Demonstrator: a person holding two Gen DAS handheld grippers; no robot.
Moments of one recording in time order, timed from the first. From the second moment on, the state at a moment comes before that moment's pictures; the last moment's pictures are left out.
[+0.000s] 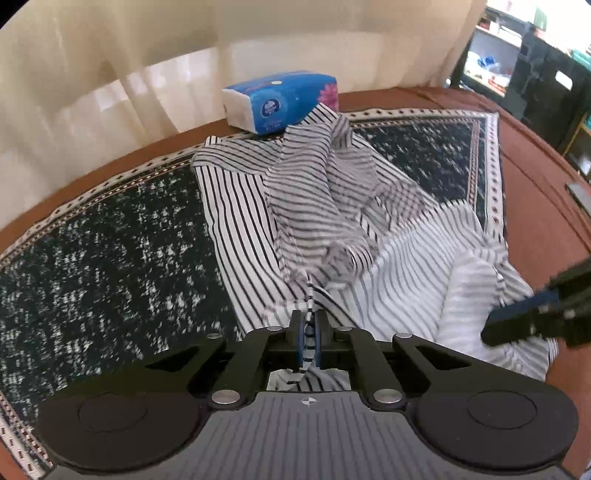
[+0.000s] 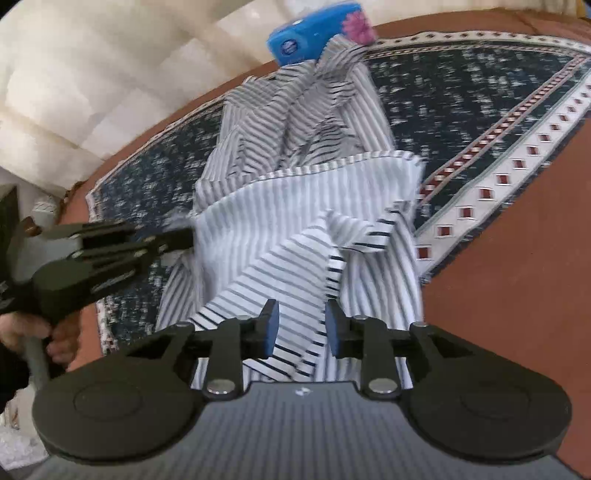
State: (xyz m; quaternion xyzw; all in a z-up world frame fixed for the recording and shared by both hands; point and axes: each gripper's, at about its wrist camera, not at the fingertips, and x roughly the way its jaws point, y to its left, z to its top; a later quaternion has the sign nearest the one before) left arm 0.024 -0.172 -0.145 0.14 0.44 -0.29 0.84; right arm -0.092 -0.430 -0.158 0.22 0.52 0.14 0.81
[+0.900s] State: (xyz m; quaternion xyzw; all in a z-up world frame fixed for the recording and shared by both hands) left arm -0.011 -0.087 -0.146 0.01 0.54 -0.27 0.80; right arm -0.086 -0.427 -0.147 0.15 0.53 0.12 0.83
